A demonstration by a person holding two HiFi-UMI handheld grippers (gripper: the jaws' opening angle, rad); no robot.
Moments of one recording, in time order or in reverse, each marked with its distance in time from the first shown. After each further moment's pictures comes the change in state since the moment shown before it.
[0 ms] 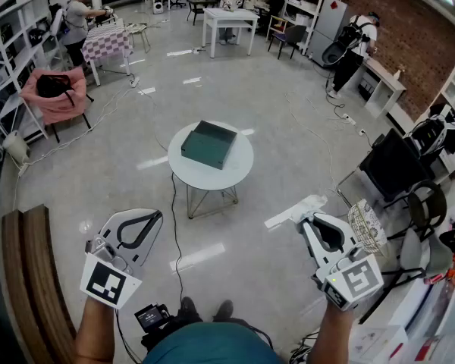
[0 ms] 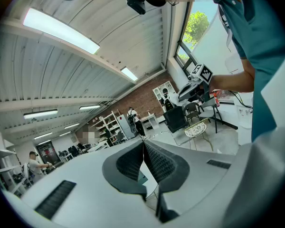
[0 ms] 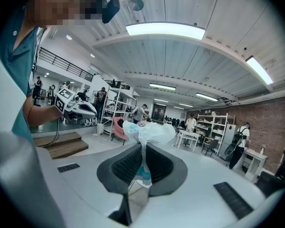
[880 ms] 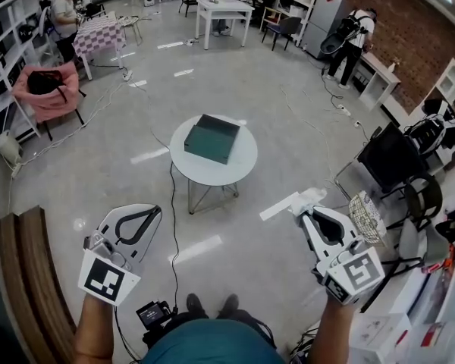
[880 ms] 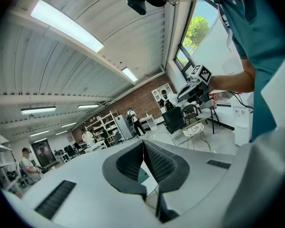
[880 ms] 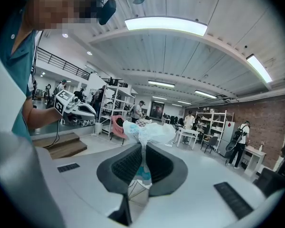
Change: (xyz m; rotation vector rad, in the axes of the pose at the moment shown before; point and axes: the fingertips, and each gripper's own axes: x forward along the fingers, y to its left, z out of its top) left arm -0.023 0.051 -0.057 -0.015 -0.026 -0.033; right arm 0.064 0.044 0.005 0.030 0.039 -0.018
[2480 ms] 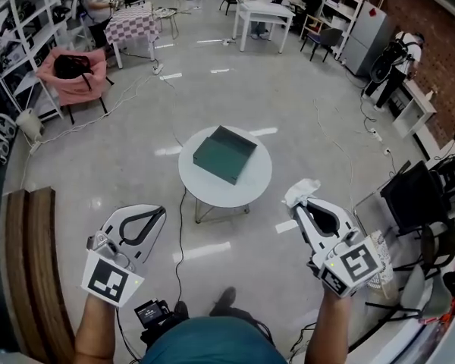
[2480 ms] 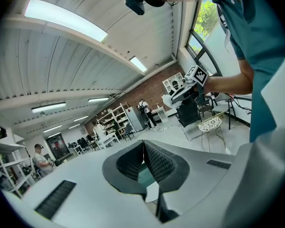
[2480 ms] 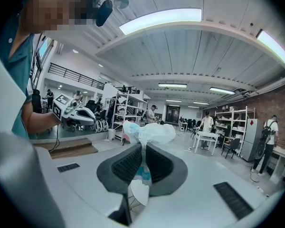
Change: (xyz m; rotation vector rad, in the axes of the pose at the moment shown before) left arm 0.165 0.056 -0.033 -0.017 0.120 0.131; right arm 0.163 -0.155 -0.026 0.008 -0.064 0.230
